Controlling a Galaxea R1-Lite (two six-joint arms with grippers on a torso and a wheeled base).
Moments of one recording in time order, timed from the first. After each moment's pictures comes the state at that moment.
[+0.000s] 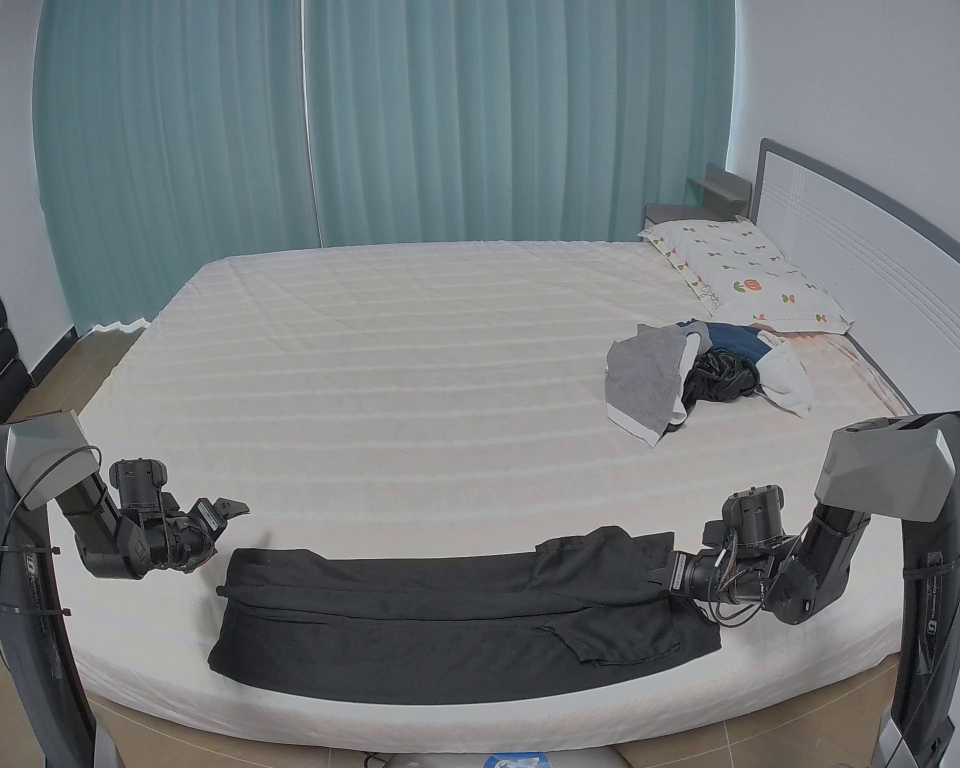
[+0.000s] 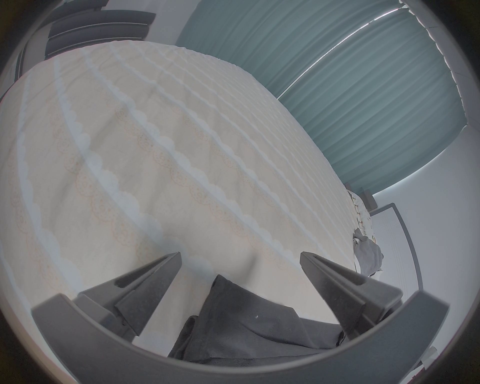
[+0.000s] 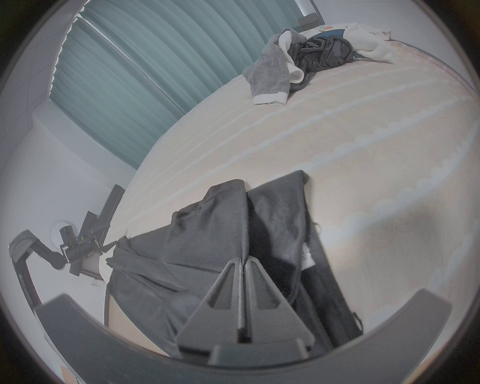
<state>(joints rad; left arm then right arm) 0.25 2.37 -0.84 -0.83 -0.35 -0.64 0.24 2.37 -0.66 -0.99 0.25 0.47</state>
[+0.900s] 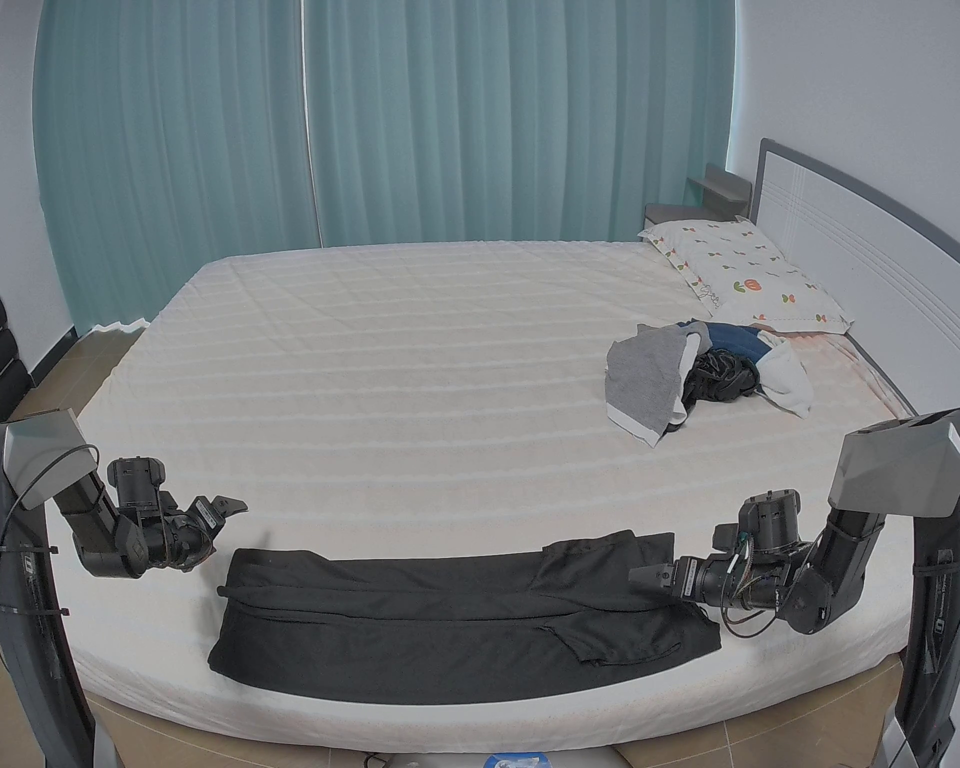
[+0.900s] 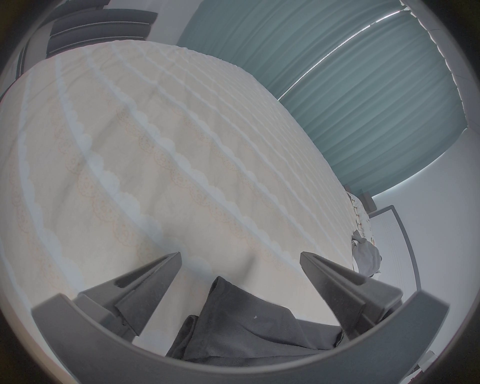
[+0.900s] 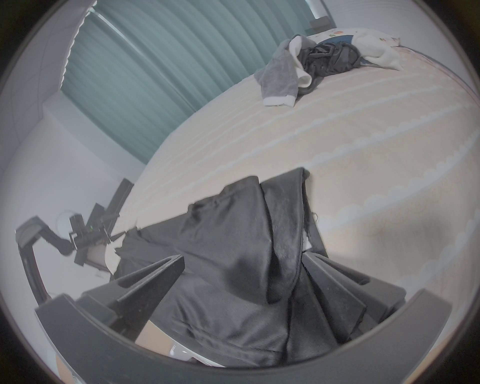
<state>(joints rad) 0.25 2.36 -0.84 -0.83 -0.35 -0.65 0.23 2.33 -0.56 -1.09 0.30 0.45</state>
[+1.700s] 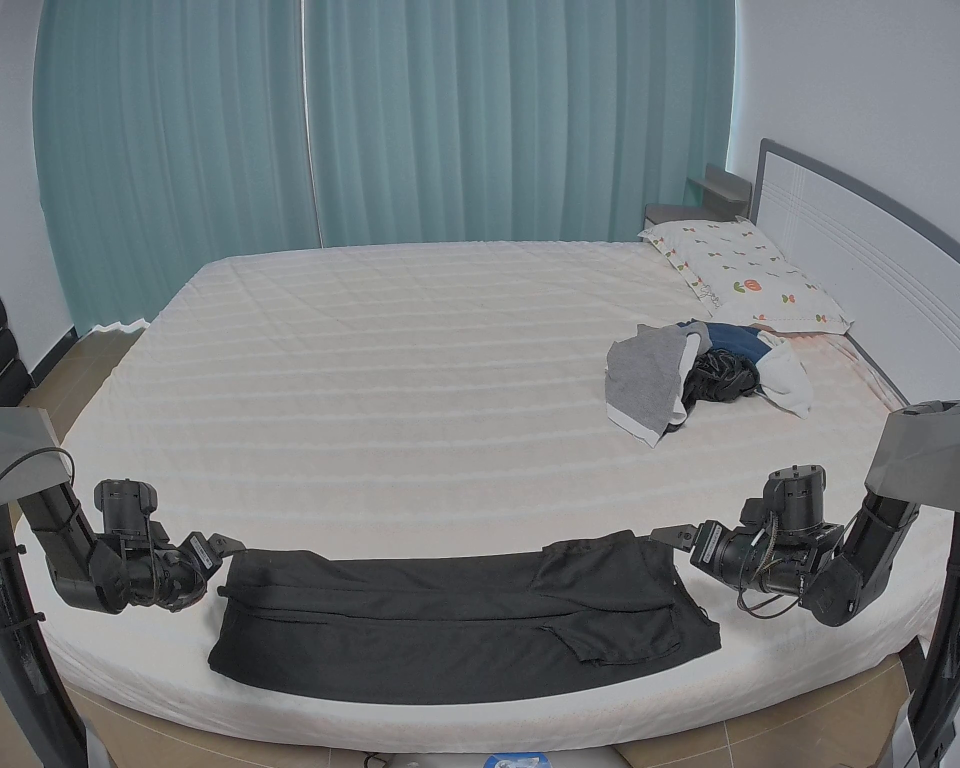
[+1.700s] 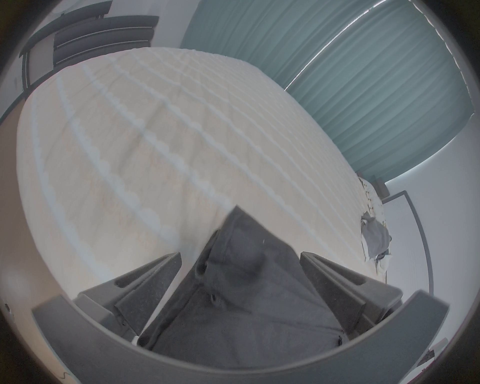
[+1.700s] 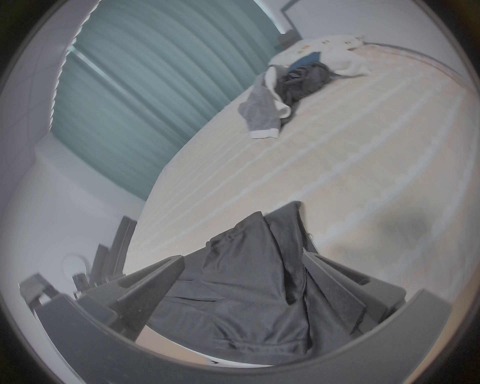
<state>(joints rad) 0.19 2.15 -0.51 -0.83 -0.25 -0.62 0.23 2.17 -0.50 -1.08 0.20 0.68</state>
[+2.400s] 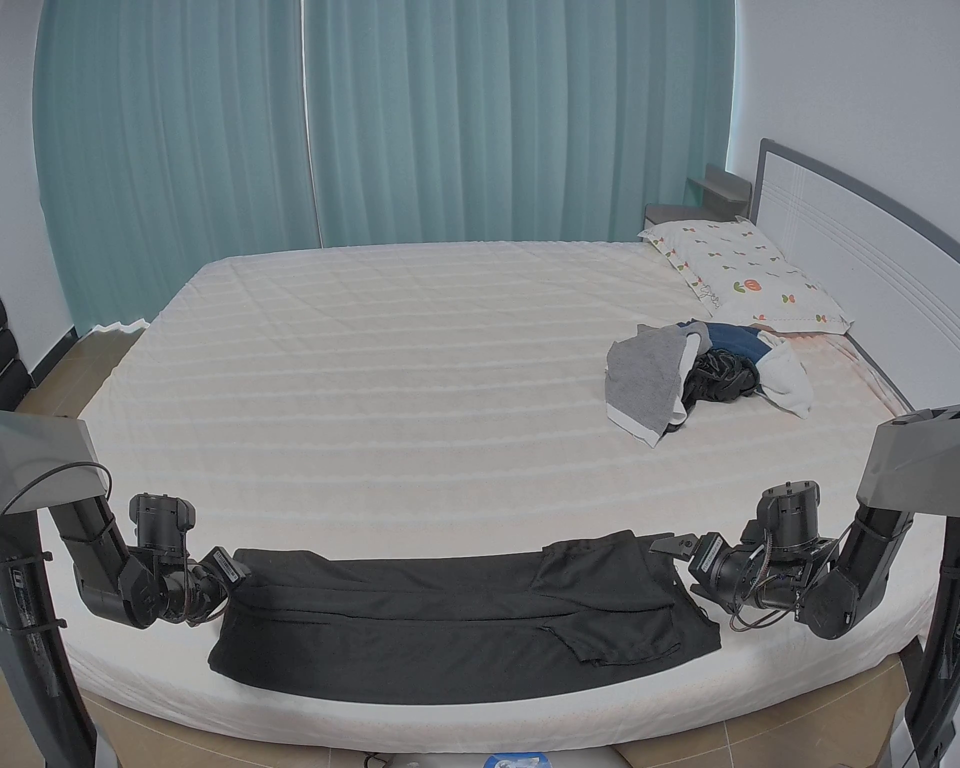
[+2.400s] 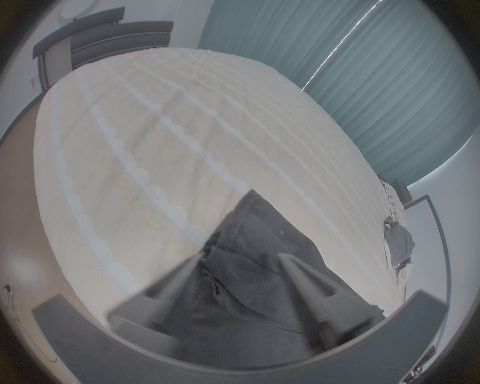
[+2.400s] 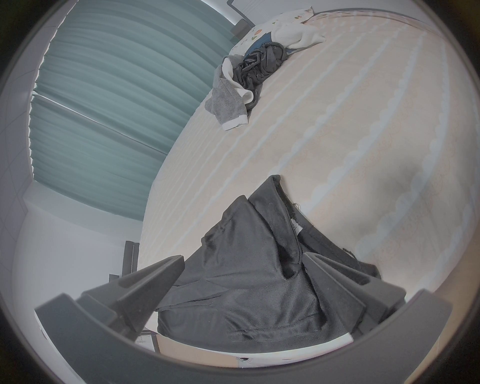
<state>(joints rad) 0.08 2.21 -0.50 -0.86 -0.04 -0.73 0.25 2.19 -0.46 -1.10 0.18 0.90</state>
